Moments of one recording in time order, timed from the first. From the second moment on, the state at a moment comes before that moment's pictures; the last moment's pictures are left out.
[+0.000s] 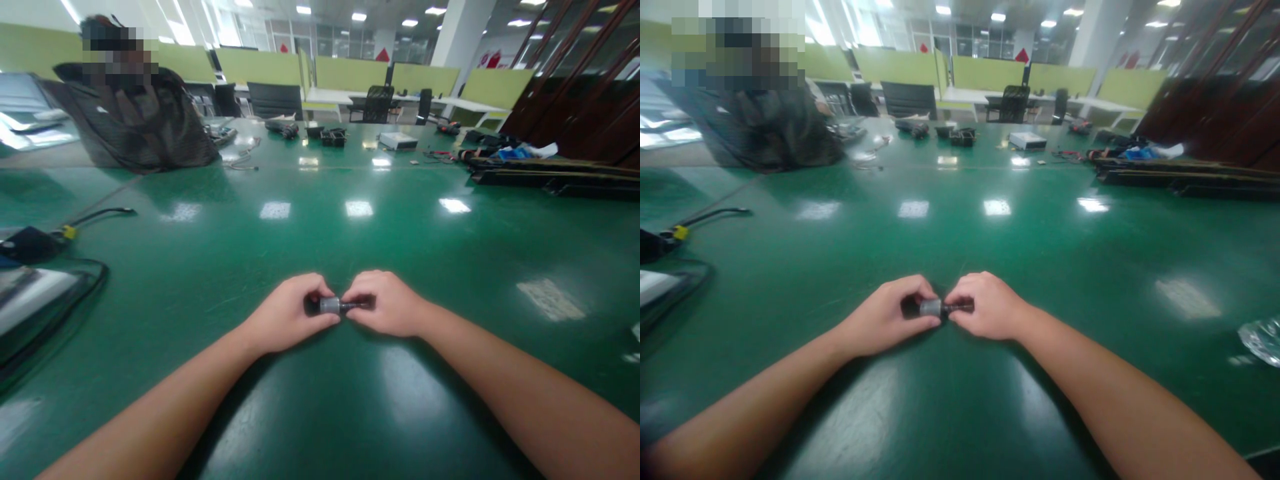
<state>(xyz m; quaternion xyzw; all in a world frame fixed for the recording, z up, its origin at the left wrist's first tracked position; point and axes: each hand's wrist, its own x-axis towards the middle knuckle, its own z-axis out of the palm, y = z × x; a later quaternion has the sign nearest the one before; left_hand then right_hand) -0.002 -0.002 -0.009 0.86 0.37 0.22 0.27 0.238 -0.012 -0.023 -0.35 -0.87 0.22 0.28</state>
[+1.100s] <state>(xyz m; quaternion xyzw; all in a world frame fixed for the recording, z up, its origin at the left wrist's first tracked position) 0.000 -0.003 -0.004 0.86 0.38 0.21 0.27 0.243 -0.012 -0.020 -0.37 -0.87 0.21 0.26</state>
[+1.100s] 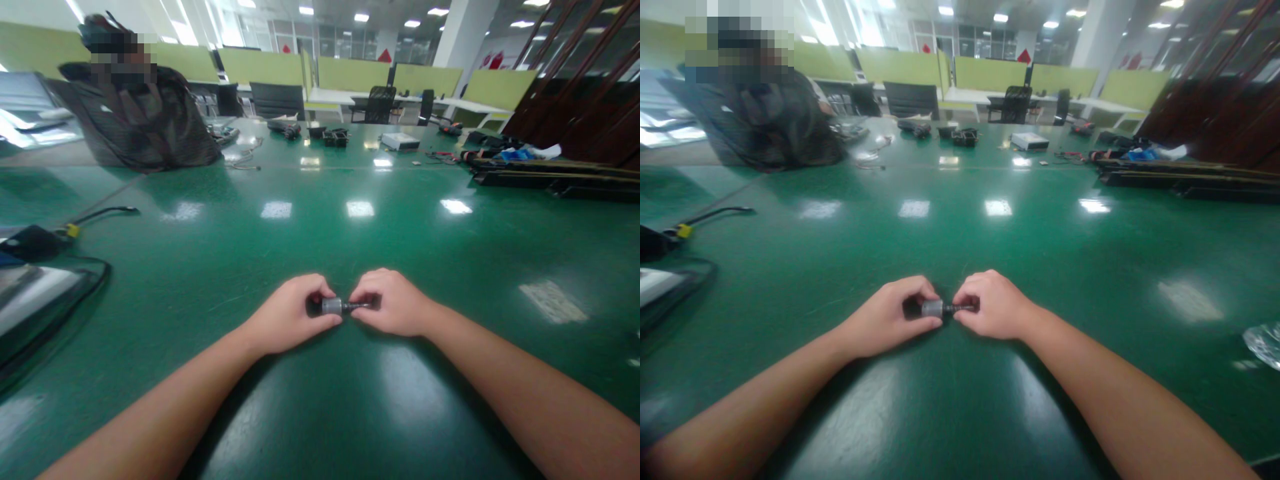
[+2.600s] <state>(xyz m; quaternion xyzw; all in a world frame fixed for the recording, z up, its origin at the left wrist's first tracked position) -0.002 -0.002 -0.008 0.85 0.39 0.22 0.29 0.260 -0.003 -0.018 -0.40 -0.83 0.30 0.25</state>
